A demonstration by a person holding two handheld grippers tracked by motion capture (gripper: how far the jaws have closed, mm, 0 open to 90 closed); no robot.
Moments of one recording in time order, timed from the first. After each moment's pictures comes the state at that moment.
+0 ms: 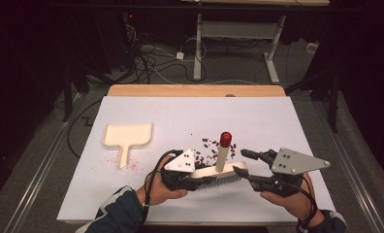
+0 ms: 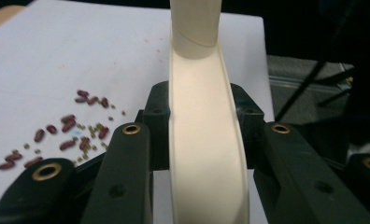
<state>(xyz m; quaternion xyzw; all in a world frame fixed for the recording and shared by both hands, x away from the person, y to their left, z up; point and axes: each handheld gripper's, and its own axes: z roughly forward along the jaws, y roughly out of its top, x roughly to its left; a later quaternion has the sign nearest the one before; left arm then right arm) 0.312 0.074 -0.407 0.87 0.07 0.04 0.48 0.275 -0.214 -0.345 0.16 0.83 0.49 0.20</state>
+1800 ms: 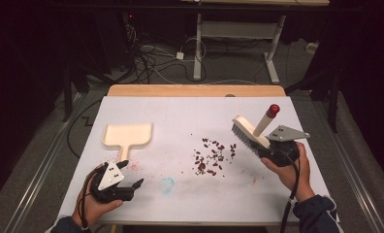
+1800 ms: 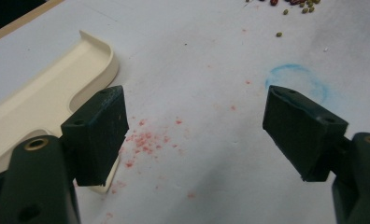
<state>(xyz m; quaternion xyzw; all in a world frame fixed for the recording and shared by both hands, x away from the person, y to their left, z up) 0.281 0.234 -0.462 0.84 0.30 0.24 0.38 0.367 -0.249 -0.391 0.34 0.81 0.38 0.29</state>
